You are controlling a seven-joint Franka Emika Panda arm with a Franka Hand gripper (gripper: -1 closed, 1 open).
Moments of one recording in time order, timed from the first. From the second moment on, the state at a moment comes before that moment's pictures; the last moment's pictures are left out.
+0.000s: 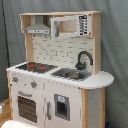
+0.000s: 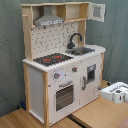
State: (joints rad) arm 0.10 -1.49 1.58 -2.69 -0.10 2.53 -0.67
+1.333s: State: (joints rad) arm -0.17 -1.50 1.55 -2.47 -0.10 2.57 -0.56
